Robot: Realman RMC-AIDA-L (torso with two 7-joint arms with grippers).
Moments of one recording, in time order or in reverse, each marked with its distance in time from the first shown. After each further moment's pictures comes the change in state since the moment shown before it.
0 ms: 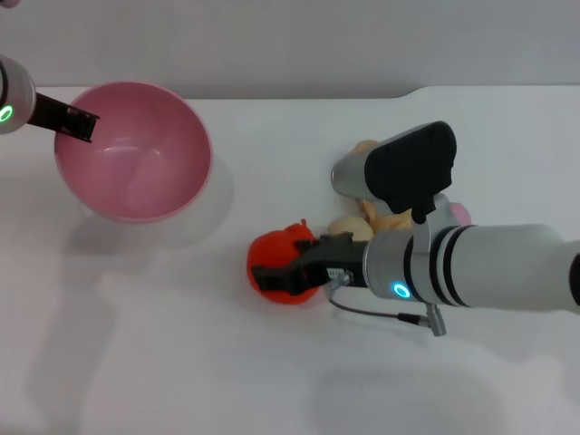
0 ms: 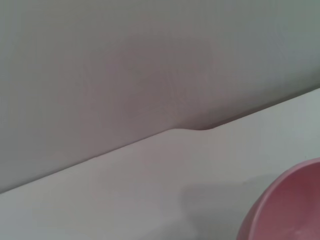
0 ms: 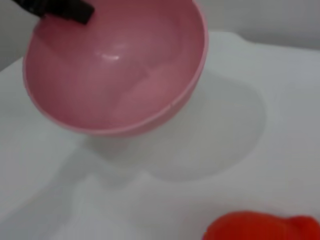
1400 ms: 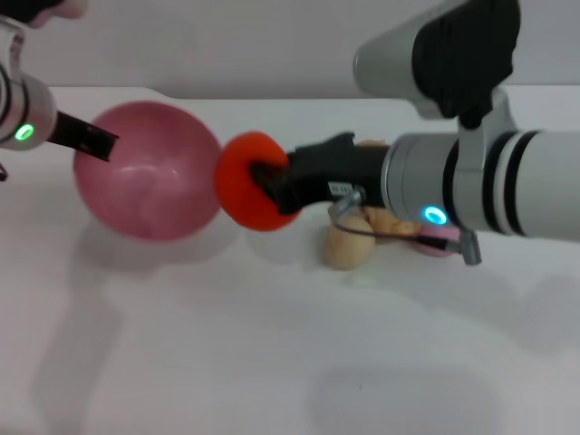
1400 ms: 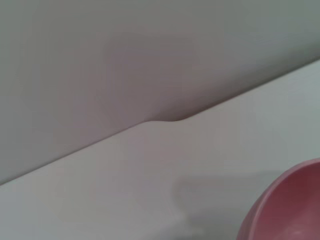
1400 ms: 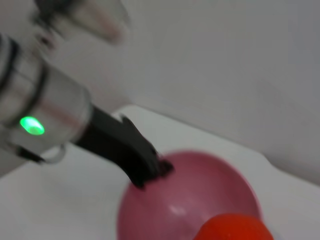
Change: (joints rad) left arm 0.012 -0.005 0.045 -0.005 -0.018 0.001 0.023; right arm -0.118 -0.001 0.140 -0.542 -0.178 0.268 0.029
